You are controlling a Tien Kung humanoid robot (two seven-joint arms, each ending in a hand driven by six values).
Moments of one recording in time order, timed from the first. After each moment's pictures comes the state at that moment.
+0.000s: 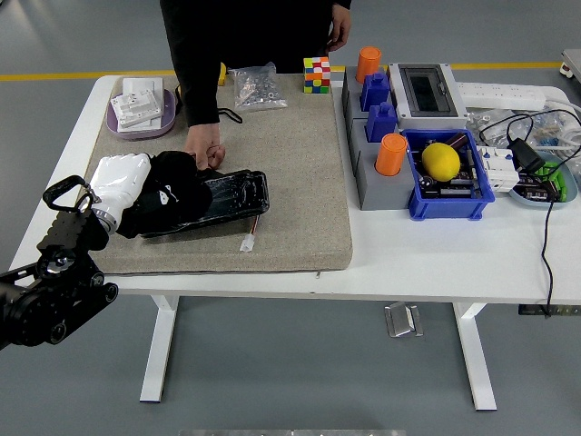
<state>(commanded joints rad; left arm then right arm) -0.64 0.36 -0.53 -0.85 1.91 0.46 0.28 0.12 -0.34 0.89 0.18 -0.67 0.08 -0.24</state>
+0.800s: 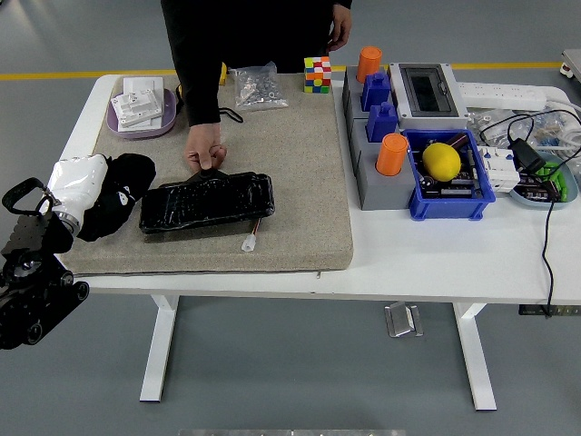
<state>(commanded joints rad) -0.58 0.39 -0.69 -0.79 1.94 0.48 0.27 0.12 -0.34 0.91 0.18 -0.69 0.08 -0.25</state>
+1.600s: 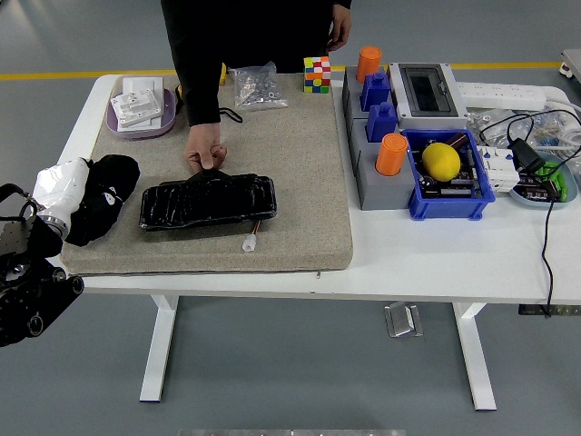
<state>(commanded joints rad) -0.57 0.35 -0.74 -0.69 1.80 0.48 0.18 0.13 -0.34 0.90 0.18 -0.68 0.08 -0.25</state>
